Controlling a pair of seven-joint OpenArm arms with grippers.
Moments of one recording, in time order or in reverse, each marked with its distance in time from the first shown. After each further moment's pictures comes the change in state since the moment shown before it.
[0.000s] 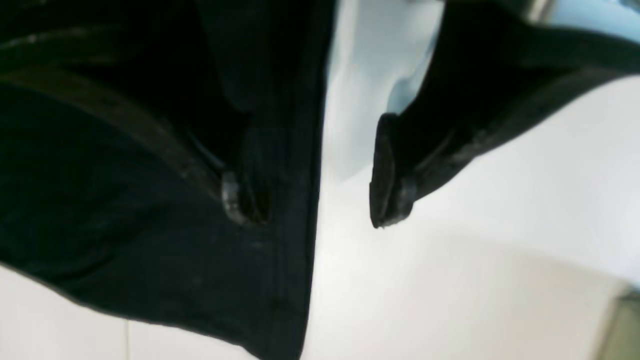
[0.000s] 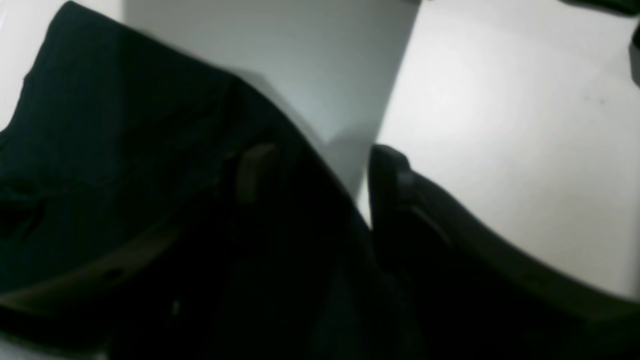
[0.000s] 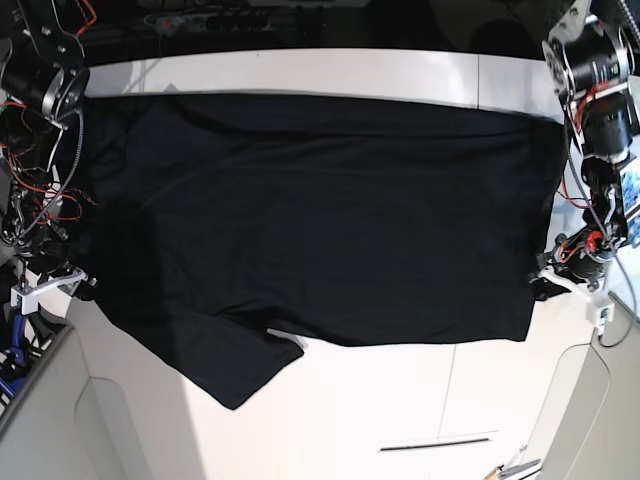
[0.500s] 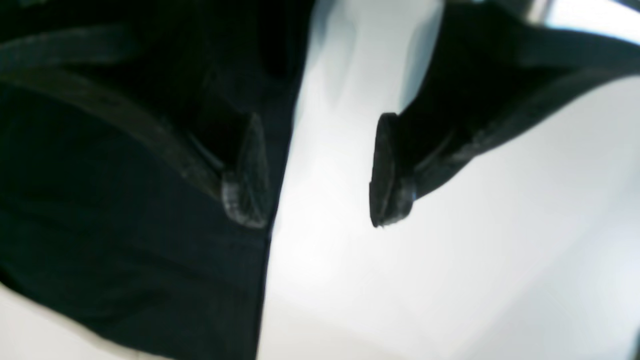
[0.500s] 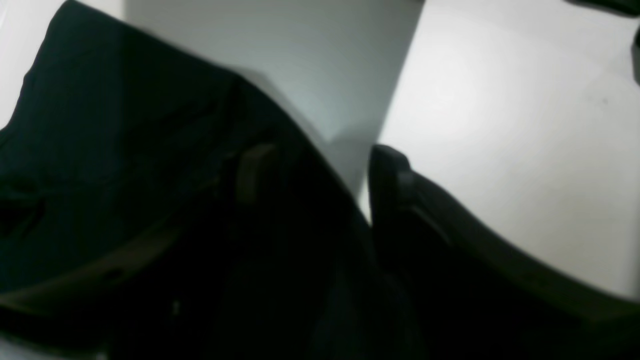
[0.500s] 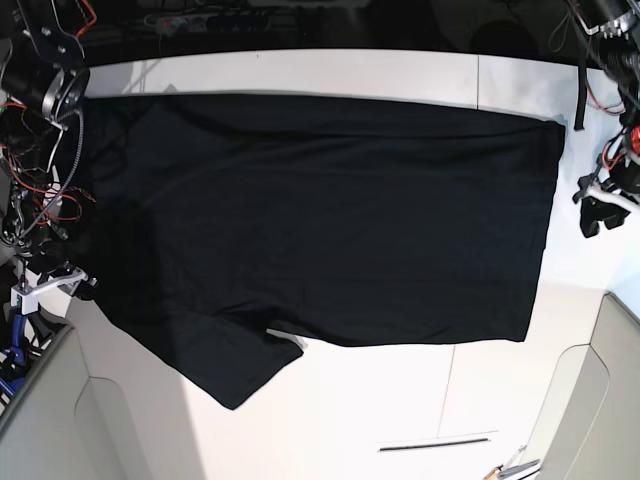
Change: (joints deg) left arm 29.2 3.0 -19.0 38.4 -11.4 0.0 10.0; right arm 0.1 0.0 0.0 0.0 -0.1 0.0 -0.1
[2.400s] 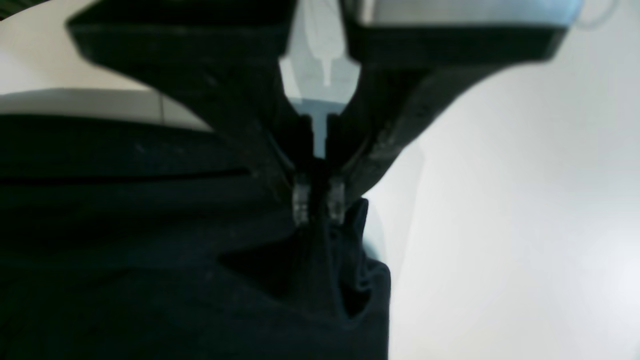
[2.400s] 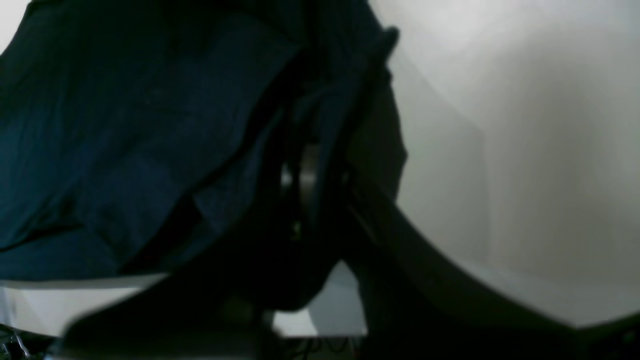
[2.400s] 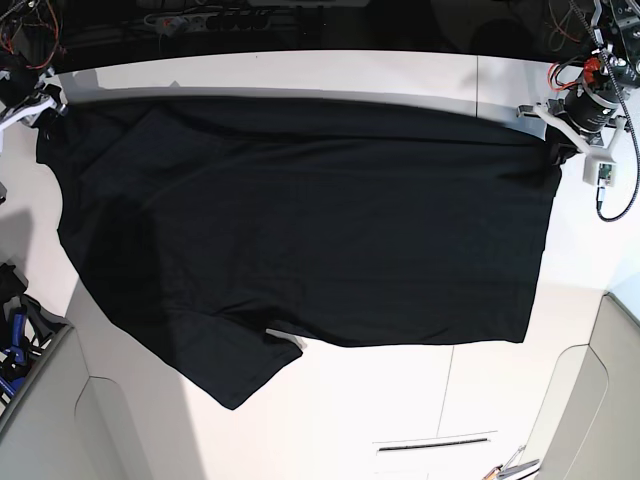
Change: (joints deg) left arm 20.3 5.3 6.2 19.3 7.5 1.0 1.5; right arm -47.1 -7.5 20.4 52.2 31.2 3.5 -31.3
